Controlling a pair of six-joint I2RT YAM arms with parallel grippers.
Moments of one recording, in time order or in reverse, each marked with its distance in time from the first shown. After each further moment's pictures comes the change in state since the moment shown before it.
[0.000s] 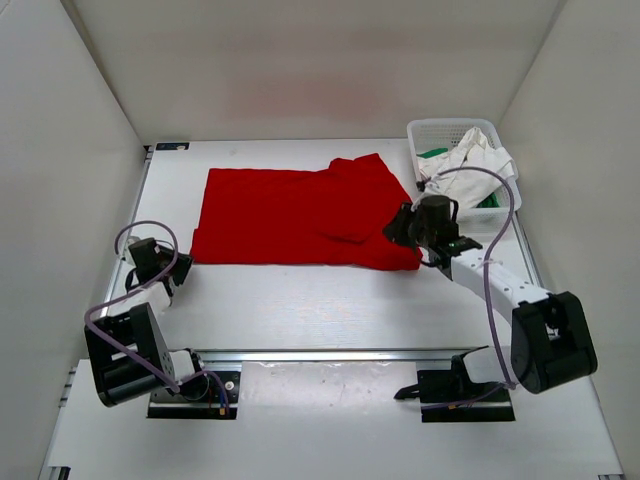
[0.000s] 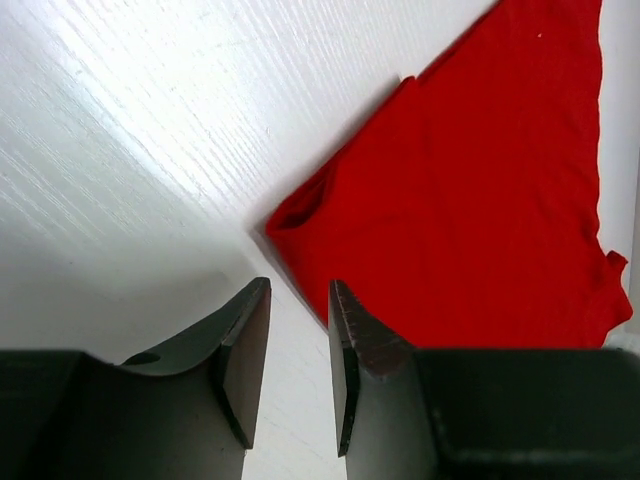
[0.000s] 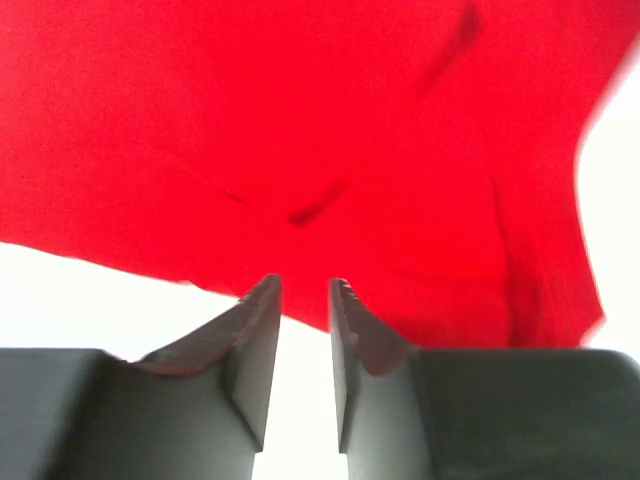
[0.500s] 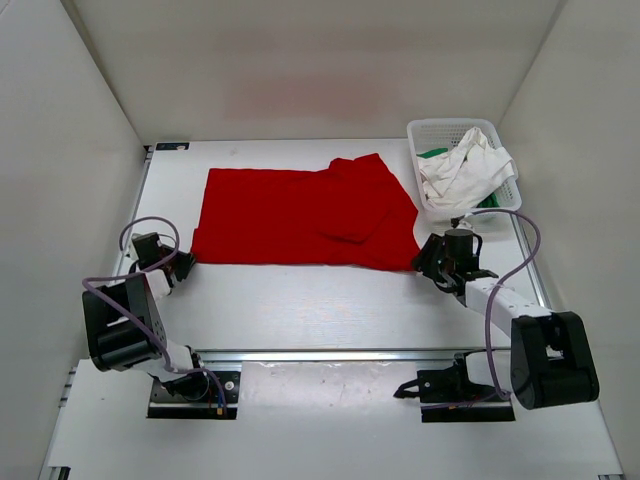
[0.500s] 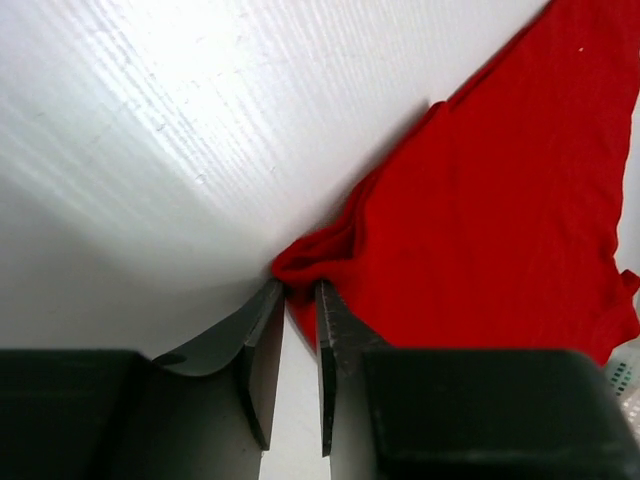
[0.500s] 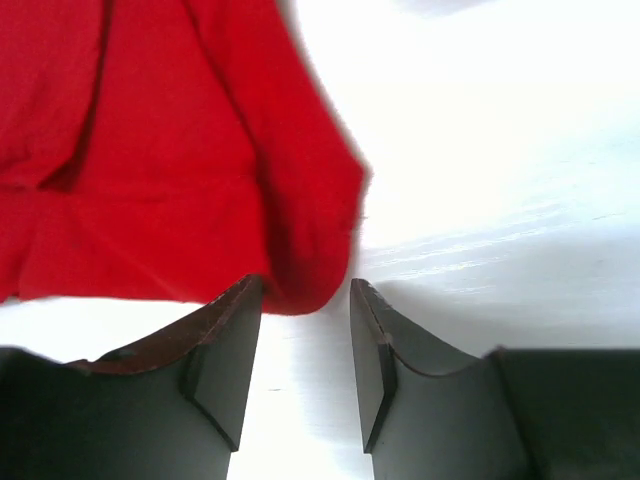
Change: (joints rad) left arm -0.009 0.176 0.053 0.067 0.001 -0.030; right arm -0.167 -0.109 -0.307 0.019 0.072 0.060
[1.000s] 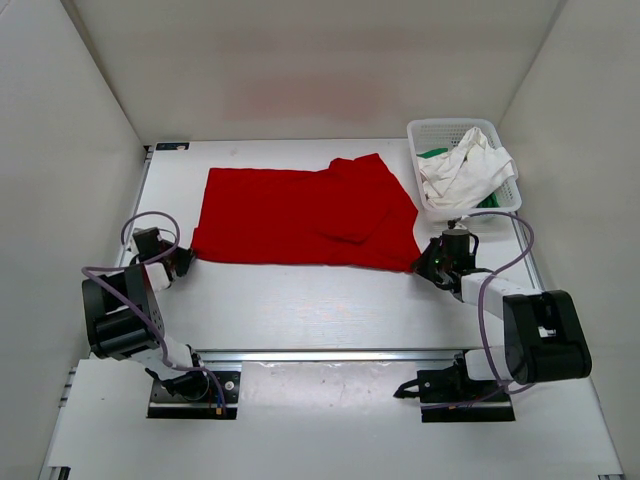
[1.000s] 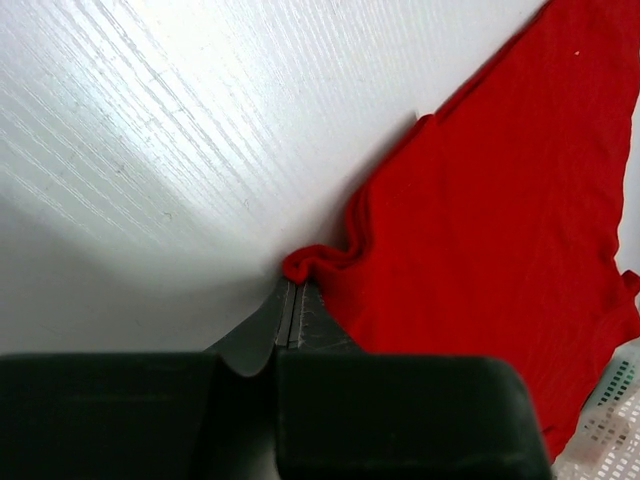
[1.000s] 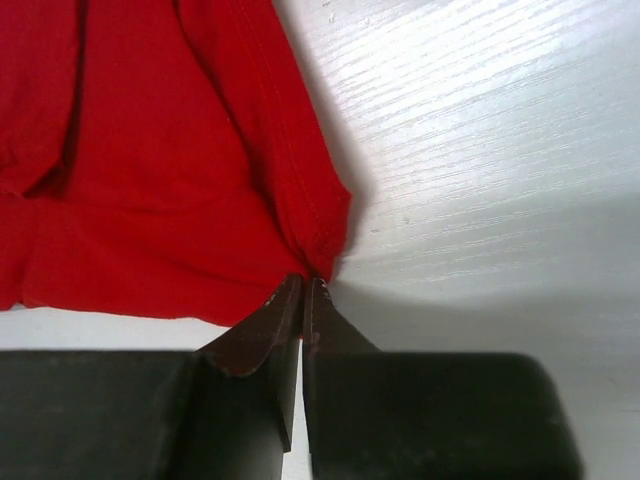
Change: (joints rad) left arm -0.007 0.086 0.063 0.024 0.012 0.013; right arm -0.038 0.124 -0.010 0.096 -0.065 0.046
